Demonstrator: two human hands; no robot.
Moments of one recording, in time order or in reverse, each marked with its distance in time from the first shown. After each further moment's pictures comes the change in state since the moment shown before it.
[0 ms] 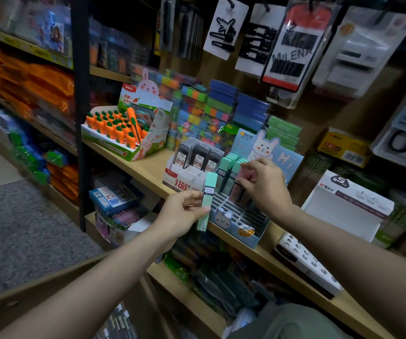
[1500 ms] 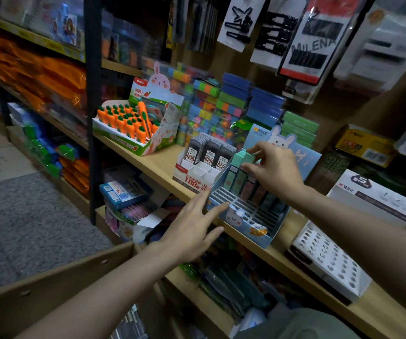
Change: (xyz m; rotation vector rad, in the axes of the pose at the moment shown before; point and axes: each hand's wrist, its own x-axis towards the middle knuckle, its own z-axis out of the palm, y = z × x) left_hand -0.014 -0.027 -0.003 1.110 -0.170 0.371; right_hand 0.029 -0.011 -0.004 -0.008 -0.025 -0.045
